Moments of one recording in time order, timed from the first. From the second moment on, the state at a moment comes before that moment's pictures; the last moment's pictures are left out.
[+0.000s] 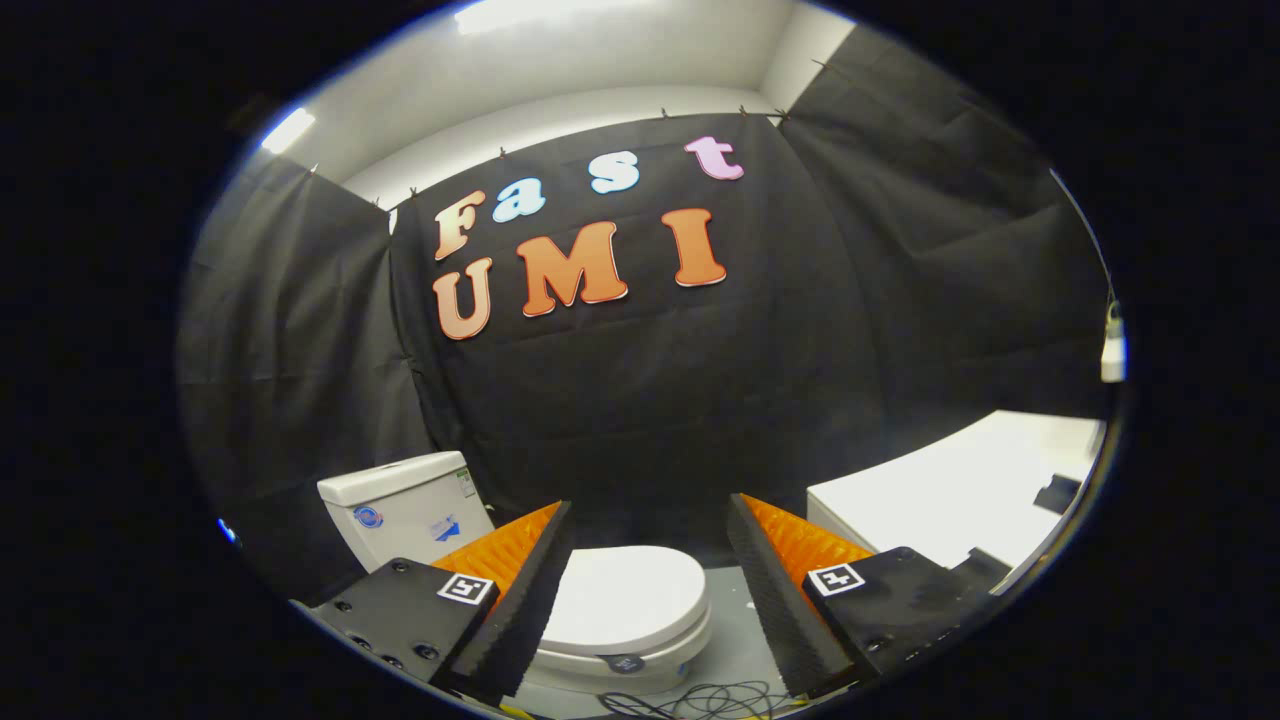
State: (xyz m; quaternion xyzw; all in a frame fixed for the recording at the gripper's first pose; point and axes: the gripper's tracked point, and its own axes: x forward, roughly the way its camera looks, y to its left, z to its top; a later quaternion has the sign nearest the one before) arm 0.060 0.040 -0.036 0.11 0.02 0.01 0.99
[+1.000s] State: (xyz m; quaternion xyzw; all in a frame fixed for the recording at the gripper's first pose) arm 0.114 0.086 -0.372 0.43 0.30 0.01 0.85
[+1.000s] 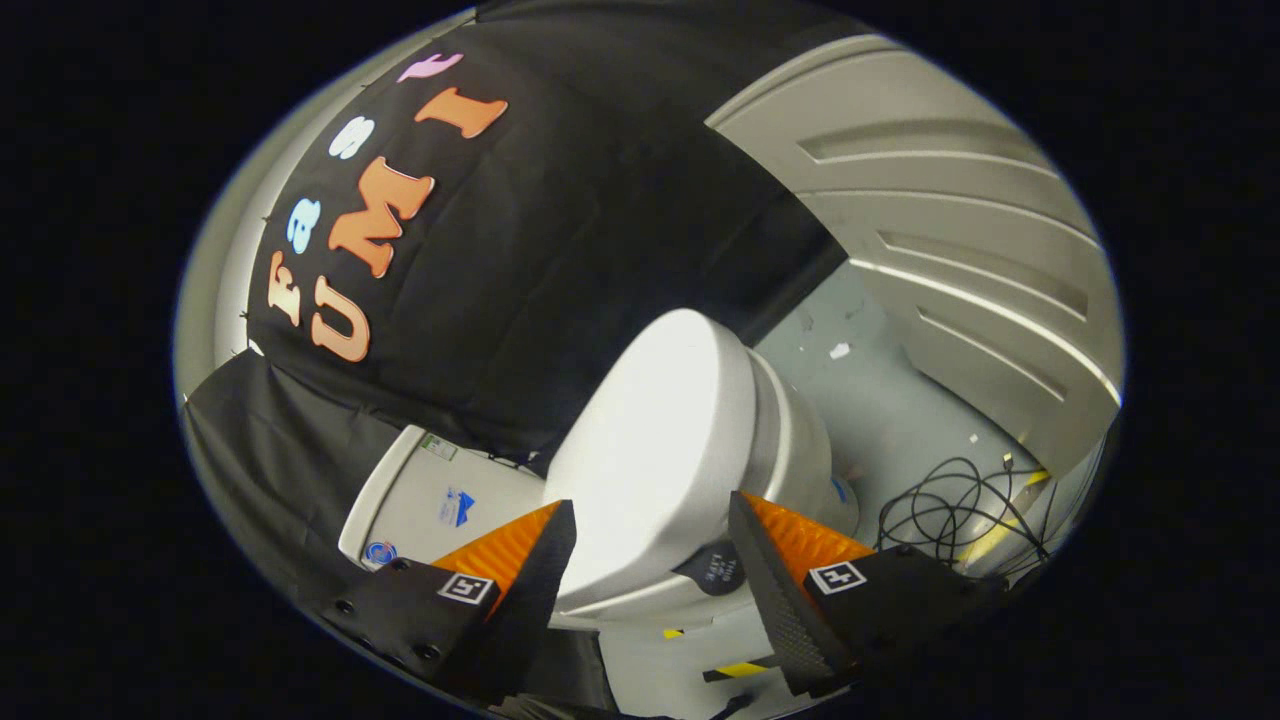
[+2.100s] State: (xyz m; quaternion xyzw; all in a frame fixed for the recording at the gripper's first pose) arm 0.131 0.109 -0.435 0.51 0.33 0.00 0.80
